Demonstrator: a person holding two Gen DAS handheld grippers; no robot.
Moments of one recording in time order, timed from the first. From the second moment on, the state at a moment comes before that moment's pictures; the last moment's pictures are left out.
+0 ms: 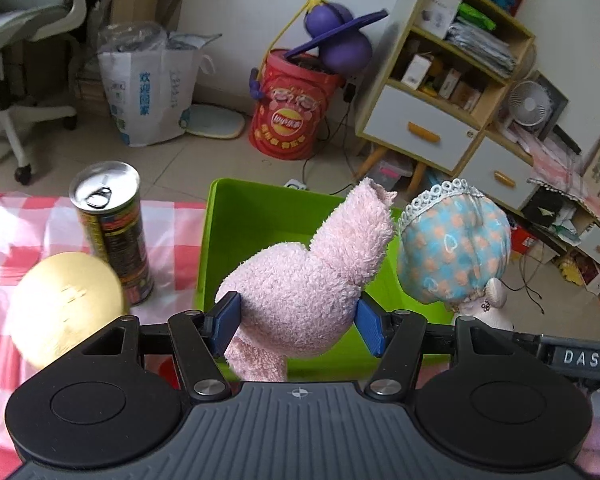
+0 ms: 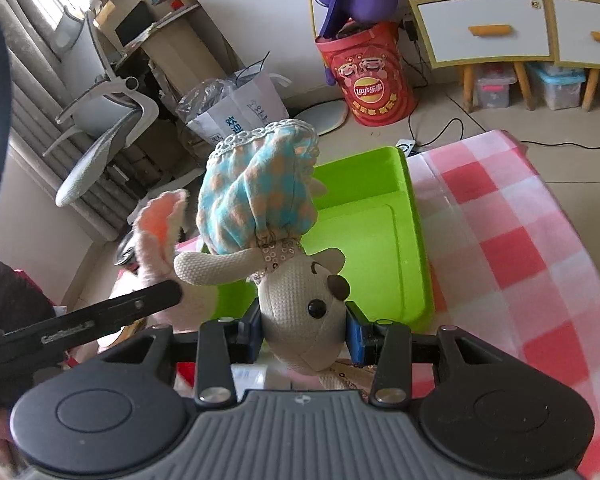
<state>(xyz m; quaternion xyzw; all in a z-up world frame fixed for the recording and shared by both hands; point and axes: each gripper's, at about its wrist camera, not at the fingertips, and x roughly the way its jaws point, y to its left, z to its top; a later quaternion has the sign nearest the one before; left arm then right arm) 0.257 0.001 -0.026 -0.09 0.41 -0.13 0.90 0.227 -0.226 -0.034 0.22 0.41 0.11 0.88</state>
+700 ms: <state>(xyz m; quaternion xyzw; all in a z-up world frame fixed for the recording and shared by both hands) 0.286 -0.009 -0.057 -0.07 0.43 -0.14 0.89 0.263 -0.224 -0.063 0.20 0.42 0.08 0.88</state>
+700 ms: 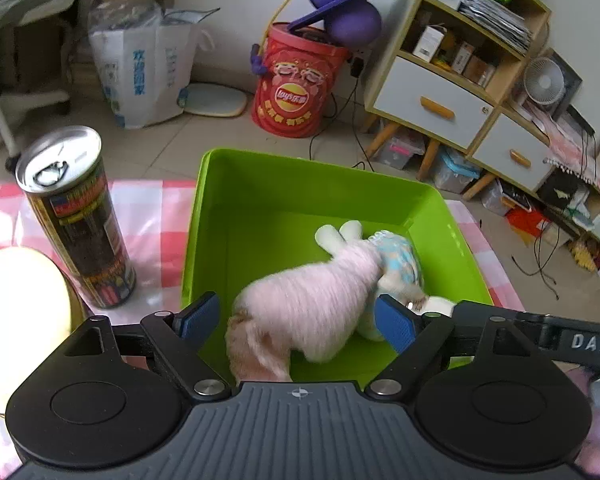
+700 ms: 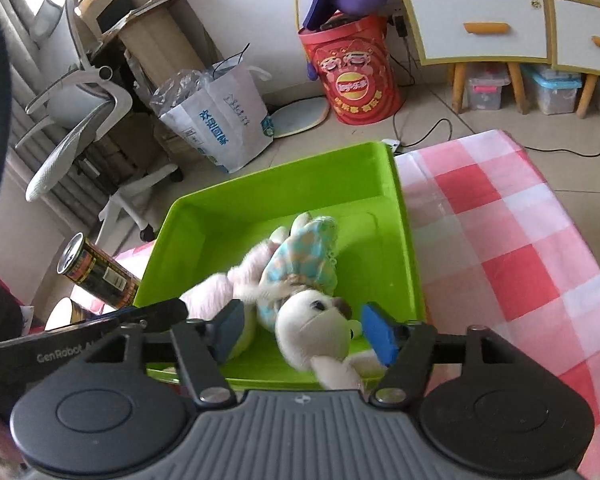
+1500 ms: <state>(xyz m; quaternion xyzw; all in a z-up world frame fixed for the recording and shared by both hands) 0.158 0.011 -0.003 -0.03 0.40 -0.12 0.91 0.130 -0.209 0.001 0.11 0.41 0.05 0.90</state>
